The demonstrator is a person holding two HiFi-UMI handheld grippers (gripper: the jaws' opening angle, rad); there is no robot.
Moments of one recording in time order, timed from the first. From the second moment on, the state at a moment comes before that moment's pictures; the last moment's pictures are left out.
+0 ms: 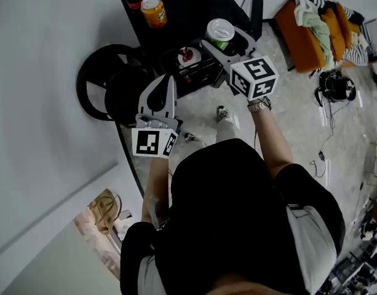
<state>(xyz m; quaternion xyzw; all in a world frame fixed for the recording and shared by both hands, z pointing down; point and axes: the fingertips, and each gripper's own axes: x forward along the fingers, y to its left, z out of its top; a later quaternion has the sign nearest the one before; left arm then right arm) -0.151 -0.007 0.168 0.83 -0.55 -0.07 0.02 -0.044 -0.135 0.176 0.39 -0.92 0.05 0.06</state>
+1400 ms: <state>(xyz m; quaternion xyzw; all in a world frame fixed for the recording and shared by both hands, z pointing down) -0.060 -0.021 0.259 0.82 -0.57 -0.05 0.06 0.028 -0.088 0.329 0.35 -0.92 0.13 0.11</state>
